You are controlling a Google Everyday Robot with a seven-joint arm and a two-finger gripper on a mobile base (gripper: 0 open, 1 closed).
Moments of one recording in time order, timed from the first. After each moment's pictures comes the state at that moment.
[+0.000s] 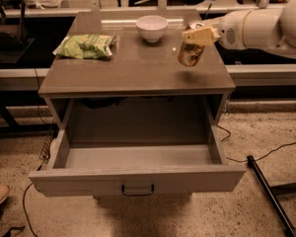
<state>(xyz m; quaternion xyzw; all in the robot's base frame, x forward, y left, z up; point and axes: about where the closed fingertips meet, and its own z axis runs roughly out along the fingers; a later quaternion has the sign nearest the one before) 0.704 -0.141 0.954 -0.32 0.75 0.20 0.55</state>
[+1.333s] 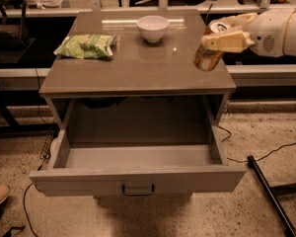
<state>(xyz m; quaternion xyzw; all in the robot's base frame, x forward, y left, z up) 0.629 -0.176 0.994 -0.38 0.70 0.19 0.58</state>
